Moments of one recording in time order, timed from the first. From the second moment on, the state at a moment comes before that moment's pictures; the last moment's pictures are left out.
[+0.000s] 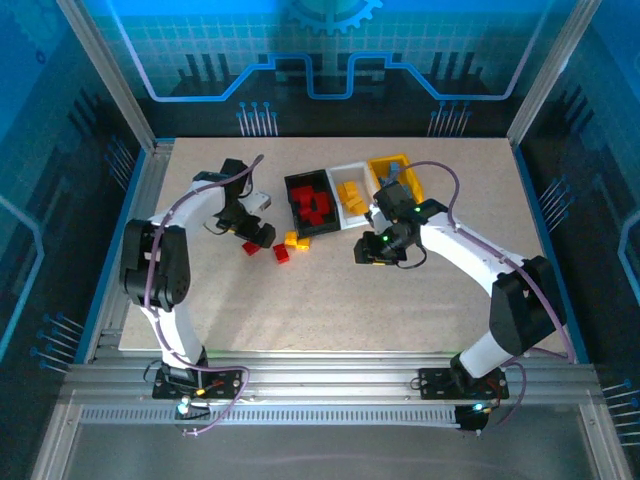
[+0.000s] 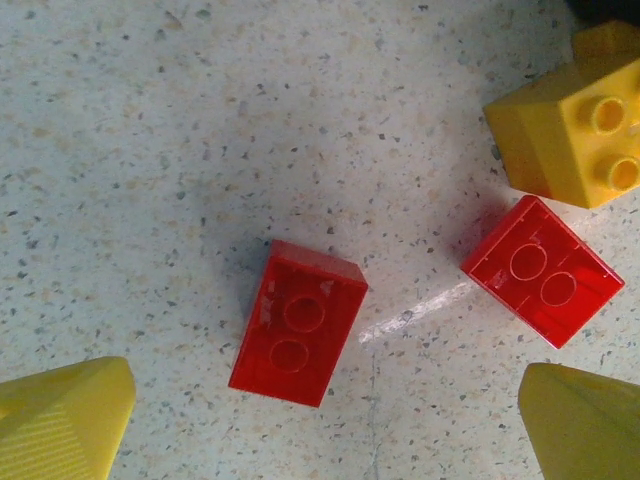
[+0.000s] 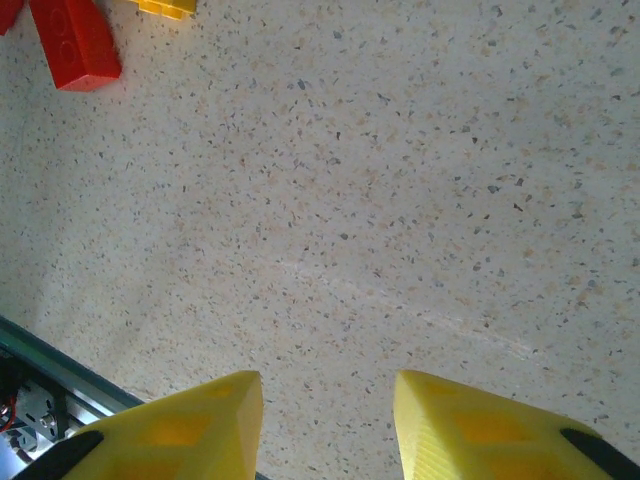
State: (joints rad) left arm -0.13 1.86 1.39 -0.94 0.15 0.28; right arm 0.49 1.56 1.17 -0.85 -0.34 0.44
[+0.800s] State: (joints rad) left arm -0.16 1.92 1.40 -0.95 0.07 0.31; right arm 0.48 1.56 1.14 -0.84 -0.35 0.44
